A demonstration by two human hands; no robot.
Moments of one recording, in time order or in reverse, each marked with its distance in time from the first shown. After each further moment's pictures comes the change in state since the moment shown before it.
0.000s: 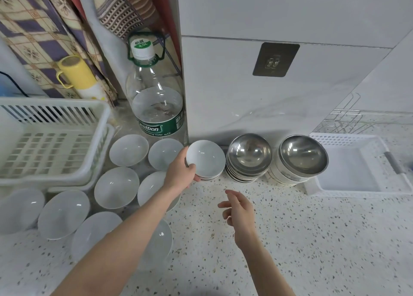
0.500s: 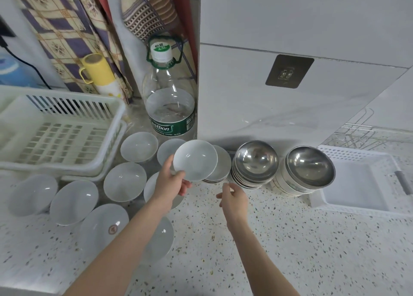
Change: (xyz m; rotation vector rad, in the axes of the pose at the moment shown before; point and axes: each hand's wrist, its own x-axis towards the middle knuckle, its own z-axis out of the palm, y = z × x) left_hand -0.034 -0.019 -0.028 -0.445 0.118 -0.112; right_hand 0.024 -0.013 0.030 -0.332 0.079 -0.139
